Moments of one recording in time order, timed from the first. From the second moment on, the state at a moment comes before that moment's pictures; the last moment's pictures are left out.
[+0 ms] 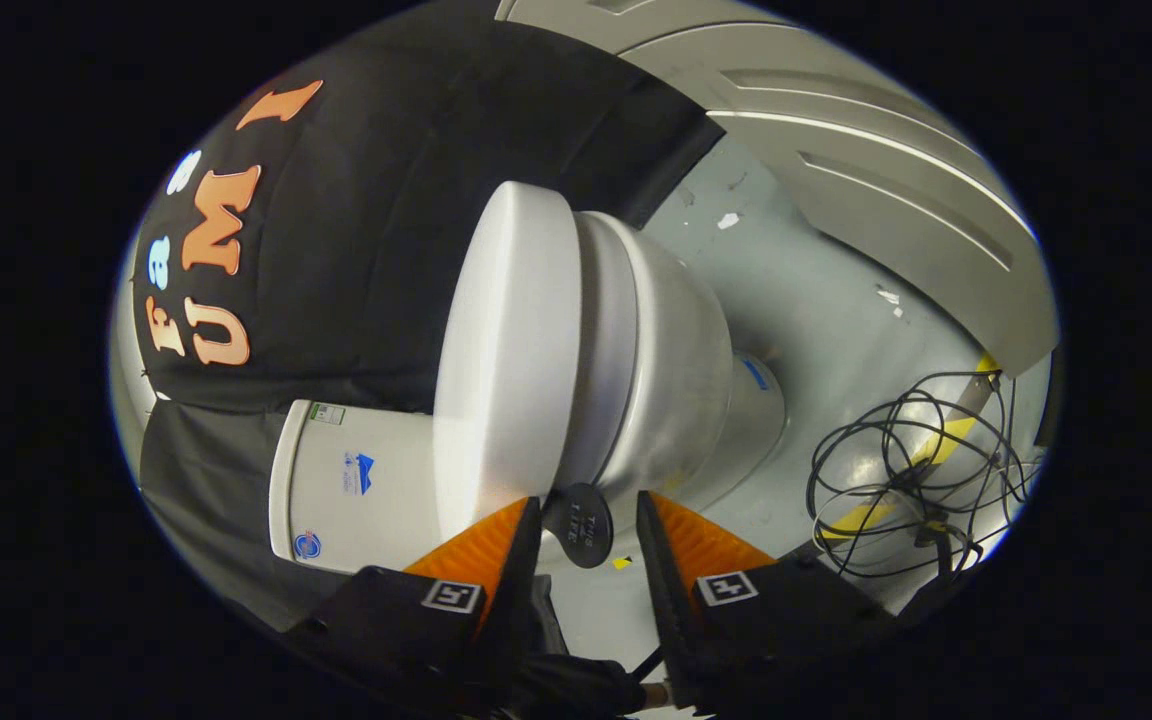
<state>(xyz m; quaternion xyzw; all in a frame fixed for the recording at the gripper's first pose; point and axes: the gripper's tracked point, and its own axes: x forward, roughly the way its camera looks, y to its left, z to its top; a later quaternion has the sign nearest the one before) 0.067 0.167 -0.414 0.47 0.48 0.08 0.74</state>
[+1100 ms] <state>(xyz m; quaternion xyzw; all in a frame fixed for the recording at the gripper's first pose) 0.078 0.168 -0.408 0.52 0.44 0.11 0.72</state>
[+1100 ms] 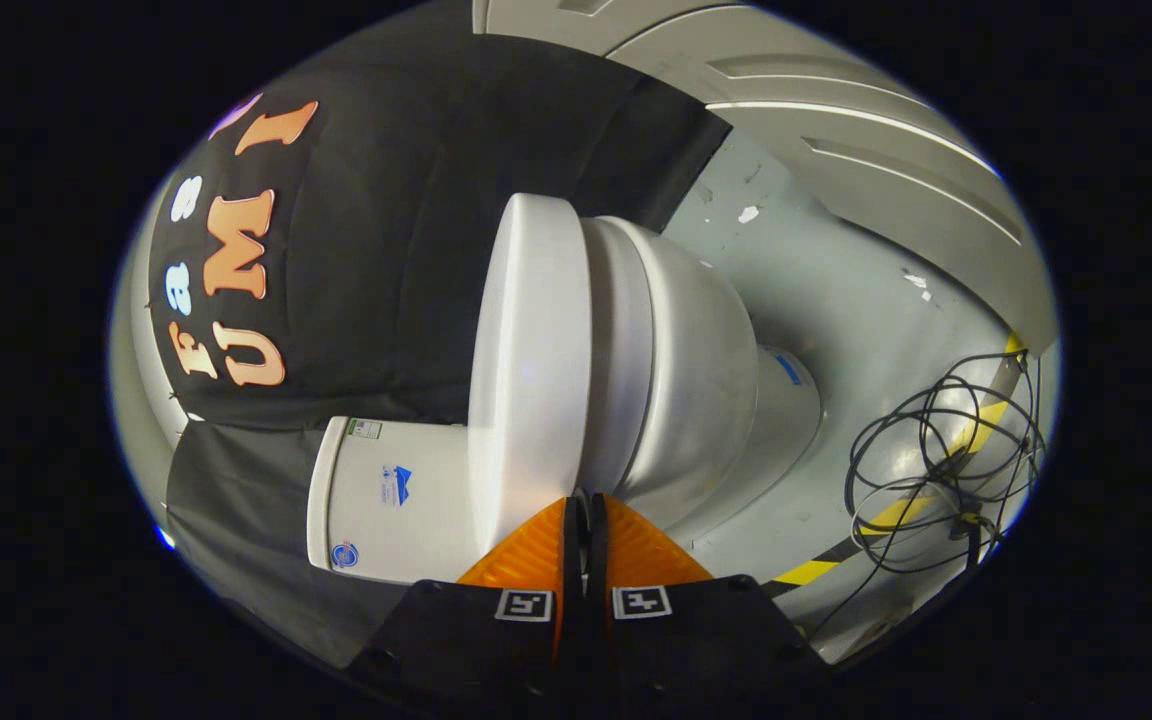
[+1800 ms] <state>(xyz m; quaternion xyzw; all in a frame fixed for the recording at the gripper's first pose) 0.086 0.169 -0.395 0.42 0.43 0.10 0.80</state>
